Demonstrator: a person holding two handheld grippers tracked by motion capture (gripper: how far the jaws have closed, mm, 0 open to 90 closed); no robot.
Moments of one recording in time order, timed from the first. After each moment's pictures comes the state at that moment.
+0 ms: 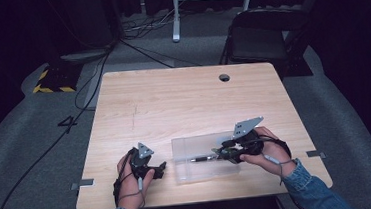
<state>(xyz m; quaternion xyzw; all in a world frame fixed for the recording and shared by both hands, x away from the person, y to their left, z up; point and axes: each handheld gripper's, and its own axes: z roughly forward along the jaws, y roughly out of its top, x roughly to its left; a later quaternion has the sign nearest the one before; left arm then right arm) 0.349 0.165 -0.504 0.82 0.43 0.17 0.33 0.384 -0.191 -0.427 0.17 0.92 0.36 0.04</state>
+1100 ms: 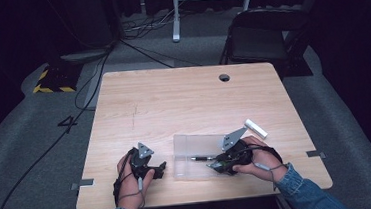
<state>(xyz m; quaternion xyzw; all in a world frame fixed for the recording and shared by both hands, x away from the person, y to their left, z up) 0.349 0.165 -0.504 0.82 0.43 0.17 0.33 0.376 -0.171 -0.457 0.15 0.94 0.31 -0.01</state>
